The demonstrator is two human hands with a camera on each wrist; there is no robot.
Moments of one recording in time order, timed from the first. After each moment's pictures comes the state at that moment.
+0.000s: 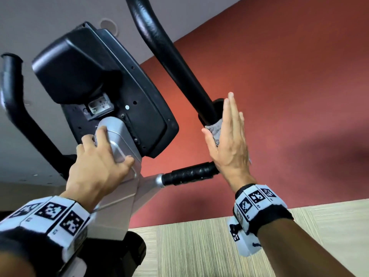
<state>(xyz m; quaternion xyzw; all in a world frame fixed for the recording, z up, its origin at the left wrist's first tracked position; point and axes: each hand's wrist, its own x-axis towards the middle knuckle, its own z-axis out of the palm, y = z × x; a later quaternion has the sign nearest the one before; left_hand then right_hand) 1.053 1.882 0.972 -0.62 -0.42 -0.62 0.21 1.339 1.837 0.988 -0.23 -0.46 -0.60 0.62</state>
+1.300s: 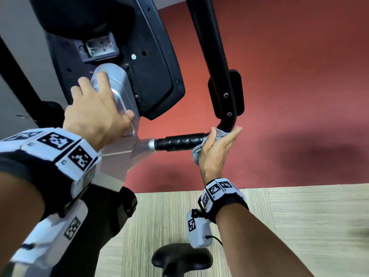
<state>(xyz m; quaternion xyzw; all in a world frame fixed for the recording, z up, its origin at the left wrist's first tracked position) 1.051 1.888 0.974 -0.63 -0.40 -0.63 0.22 1.319 1.904 0.930 -0.29 -0.39 -0.29 0.82</state>
